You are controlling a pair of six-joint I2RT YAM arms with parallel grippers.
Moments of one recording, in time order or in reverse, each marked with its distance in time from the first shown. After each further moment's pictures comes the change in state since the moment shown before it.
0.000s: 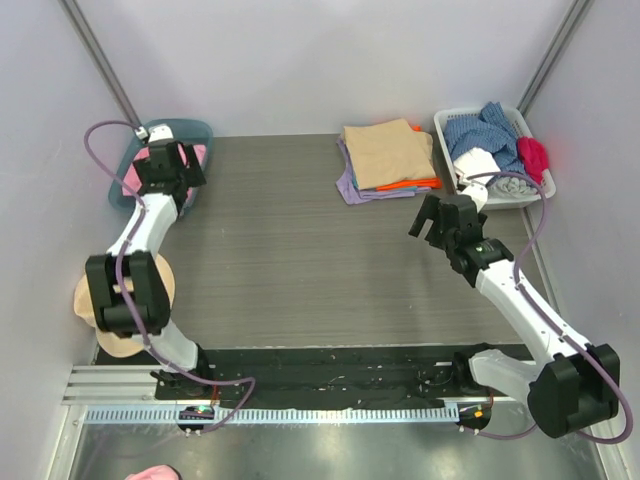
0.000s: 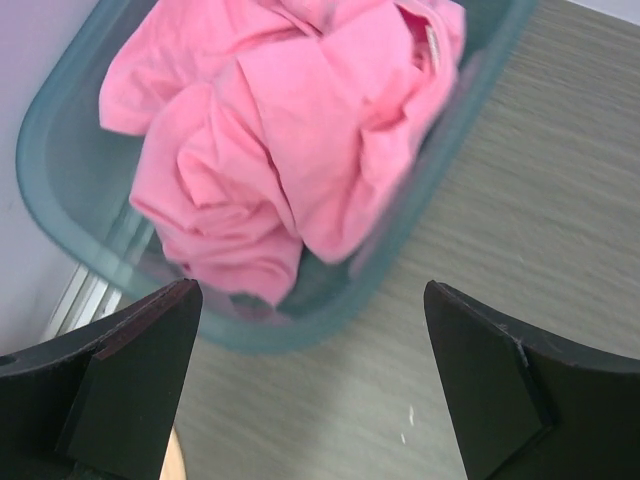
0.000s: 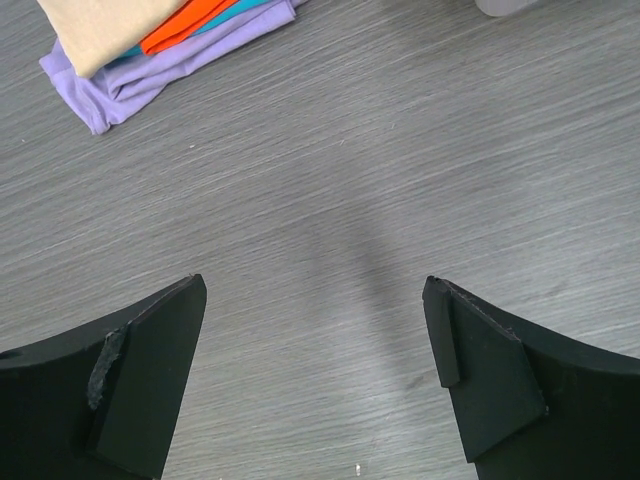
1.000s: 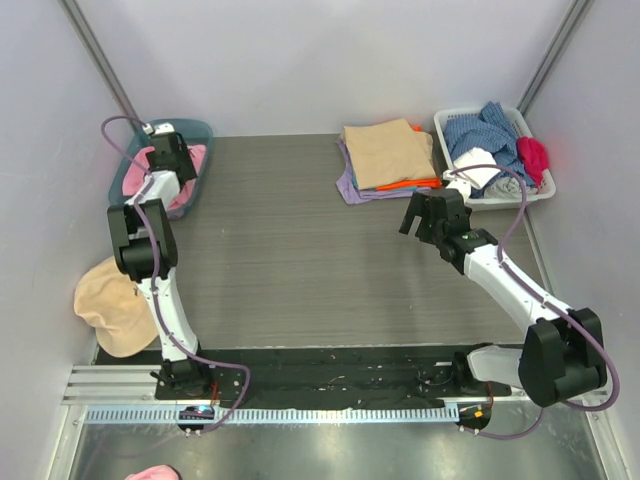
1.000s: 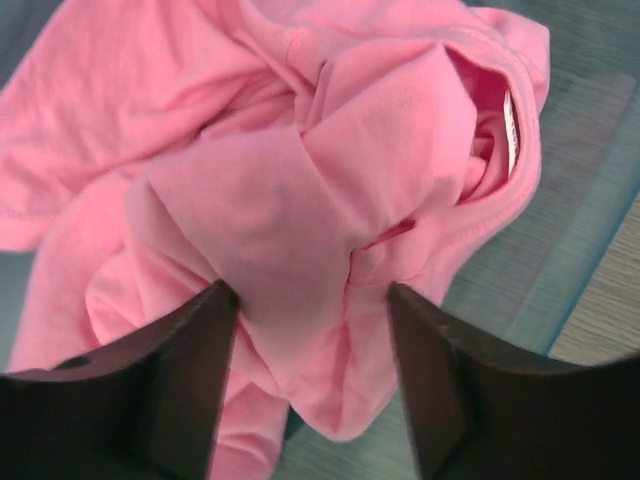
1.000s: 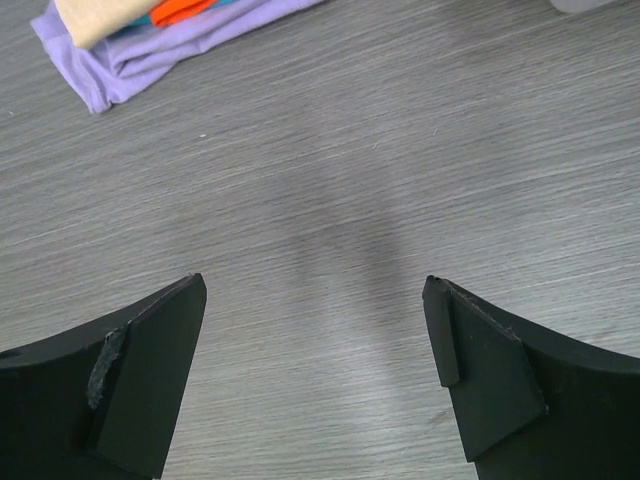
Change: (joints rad) left arm 0.094 0.531 0.376 0.070 0.073 0.035; right arm 0.002 0.149 0.017 0.109 -0.068 -0.050
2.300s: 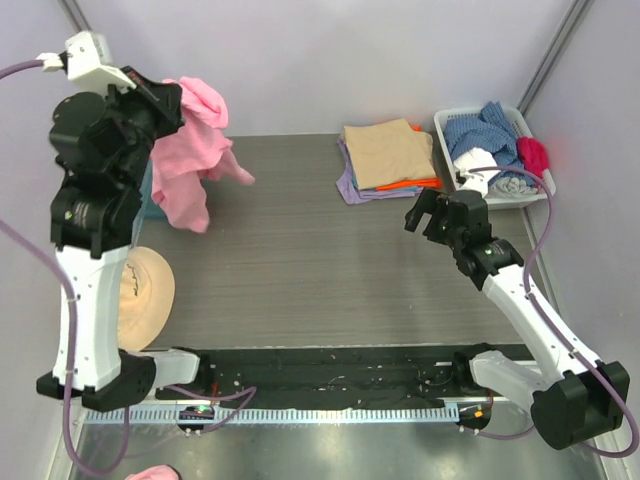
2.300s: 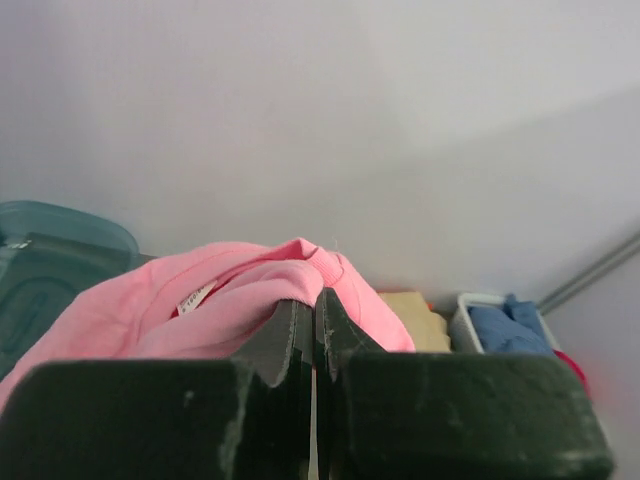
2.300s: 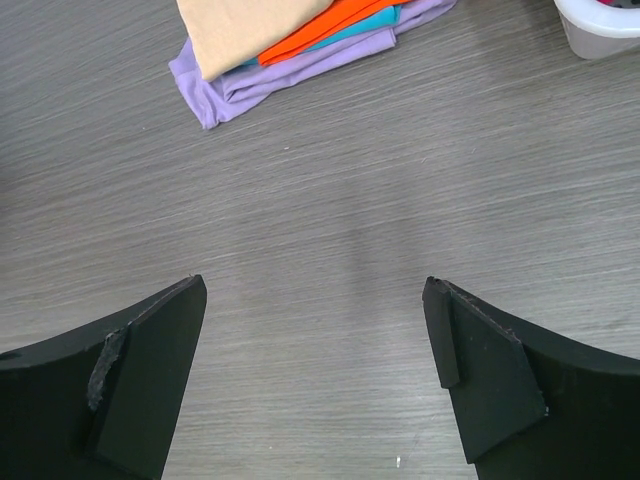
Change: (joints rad) left arm -0.394 -0.842 0.376 -0.507 0.045 -0.266; right arm 0.003 -0.196 0.037 -0.094 -0.083 0.023
